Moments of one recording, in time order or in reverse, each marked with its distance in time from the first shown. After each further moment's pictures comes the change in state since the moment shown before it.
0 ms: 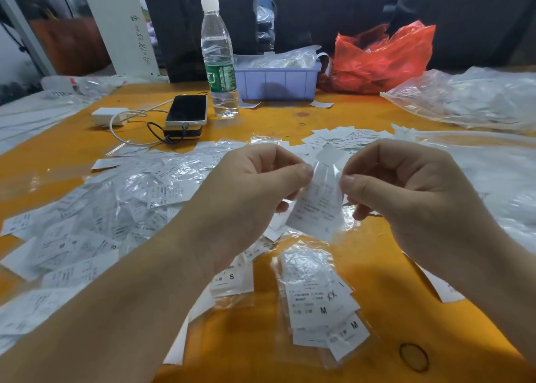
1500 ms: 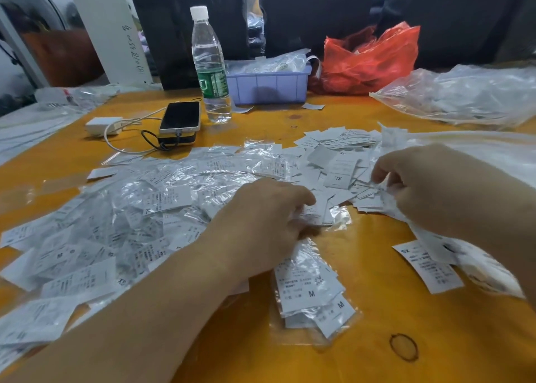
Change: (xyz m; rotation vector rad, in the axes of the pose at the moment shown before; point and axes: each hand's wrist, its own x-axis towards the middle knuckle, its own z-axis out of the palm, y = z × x) left_hand 0.012 -0.031 0.014 0.945 -0.097 0.336; right_hand 0.022 -0.001 -0.038 -1.085 -0.228 0.317
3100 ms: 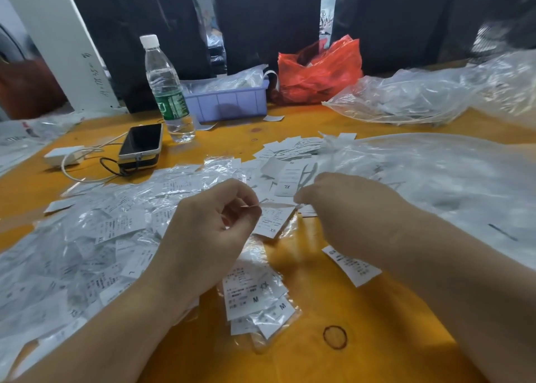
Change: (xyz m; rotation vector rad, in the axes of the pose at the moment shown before) left_hand -0.008 0.013 0.002 -0.369 0.312 -0.006; right_hand -0.015 -0.008 0.014 -0.133 -0.016 -0.186
